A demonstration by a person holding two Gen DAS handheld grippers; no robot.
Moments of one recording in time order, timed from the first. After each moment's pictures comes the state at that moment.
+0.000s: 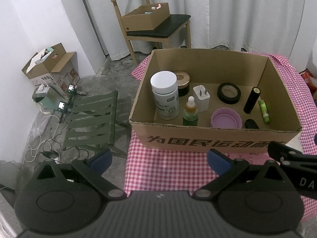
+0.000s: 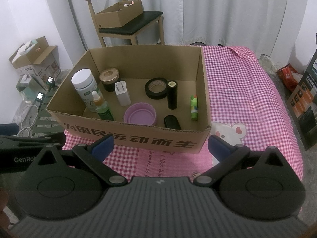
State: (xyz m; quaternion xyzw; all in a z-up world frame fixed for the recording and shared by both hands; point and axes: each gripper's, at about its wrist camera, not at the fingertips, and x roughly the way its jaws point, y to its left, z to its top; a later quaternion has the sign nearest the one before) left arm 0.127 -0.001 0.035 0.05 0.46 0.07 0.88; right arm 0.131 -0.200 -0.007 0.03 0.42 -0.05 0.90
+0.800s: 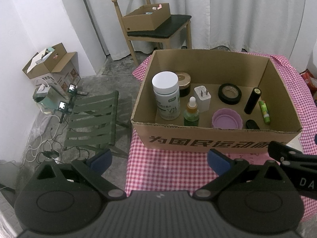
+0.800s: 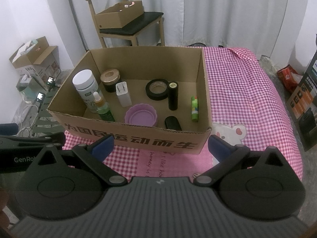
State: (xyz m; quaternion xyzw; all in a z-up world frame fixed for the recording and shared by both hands) left arm 0.126 0.000 0.035 0.05 0.46 0.08 0.88; right arm 0.131 -0.198 -0.006 0.03 0.42 -0.05 0.90
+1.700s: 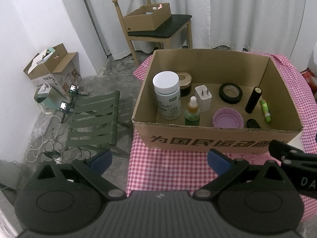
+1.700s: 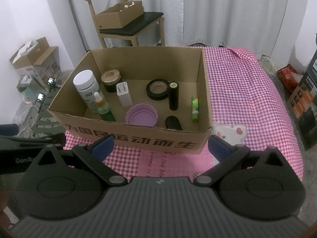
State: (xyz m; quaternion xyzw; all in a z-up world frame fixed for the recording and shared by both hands) left arm 0.127 0.000 0.034 0.05 0.46 0.08 0.88; right arm 0.132 -0.197 -0.002 0.03 0.42 -0.05 0.91
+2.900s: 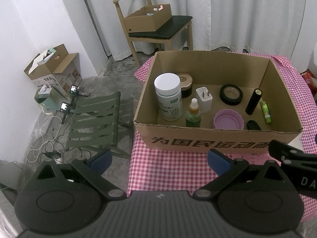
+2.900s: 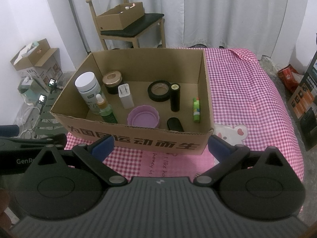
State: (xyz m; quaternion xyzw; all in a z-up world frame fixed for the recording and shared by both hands) left arm 0.126 0.001 0.035 0.05 0.46 0.08 0.88; right arm 0.131 -0.196 0.000 0.04 0.42 -0.05 0.91
